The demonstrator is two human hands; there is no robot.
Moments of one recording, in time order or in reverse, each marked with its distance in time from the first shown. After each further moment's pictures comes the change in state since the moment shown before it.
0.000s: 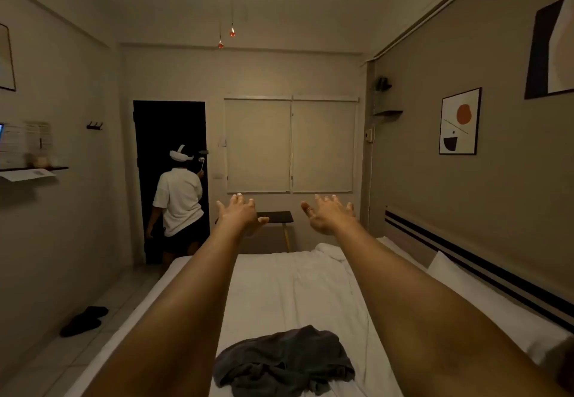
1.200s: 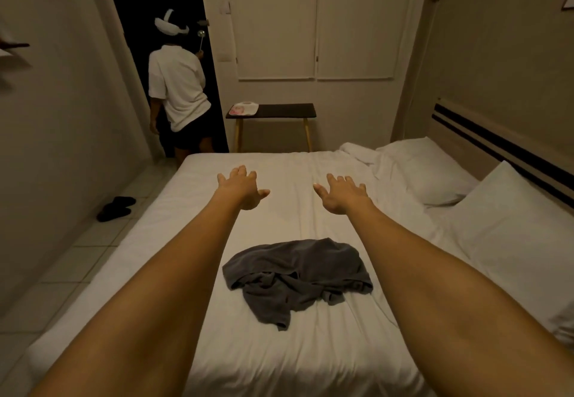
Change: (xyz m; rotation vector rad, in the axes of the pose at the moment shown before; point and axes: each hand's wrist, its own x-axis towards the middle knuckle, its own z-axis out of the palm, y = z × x) left_hand 0.174 -0.007 0.237 0.123 -0.373 -0.030; right_hand 0.178 0.078 0.269 -0.069 -0.375 0.015
